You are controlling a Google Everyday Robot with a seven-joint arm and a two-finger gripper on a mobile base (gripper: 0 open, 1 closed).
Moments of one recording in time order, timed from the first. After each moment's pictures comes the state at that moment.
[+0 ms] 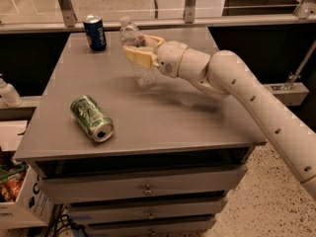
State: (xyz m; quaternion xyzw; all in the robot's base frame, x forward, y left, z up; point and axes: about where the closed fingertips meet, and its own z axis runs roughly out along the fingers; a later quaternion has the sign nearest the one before) arm 0.694 0.047 0.924 -0.37 0.56 0.36 0.65
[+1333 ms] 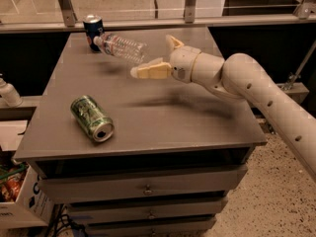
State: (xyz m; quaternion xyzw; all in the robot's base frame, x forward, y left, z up) arm 0.684 0.014 0.912 -0.36 0.60 0.33 0.63
